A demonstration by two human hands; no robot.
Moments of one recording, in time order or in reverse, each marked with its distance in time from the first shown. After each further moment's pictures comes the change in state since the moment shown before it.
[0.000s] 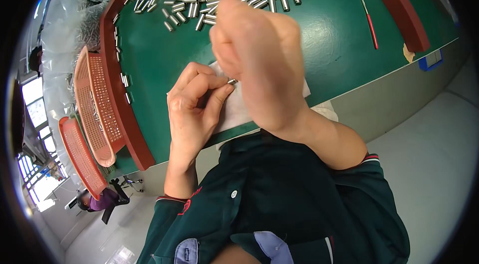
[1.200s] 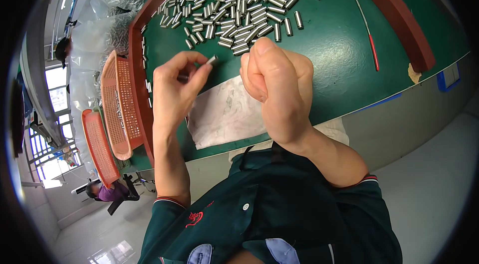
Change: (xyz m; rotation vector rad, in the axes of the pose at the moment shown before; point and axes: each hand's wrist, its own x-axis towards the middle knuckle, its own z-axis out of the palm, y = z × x) left_hand 0.048 0.003 -0.030 0.264 0.016 -0.207; right_hand -0.008 0.004 -0.022 0.147 0.056 -0.049
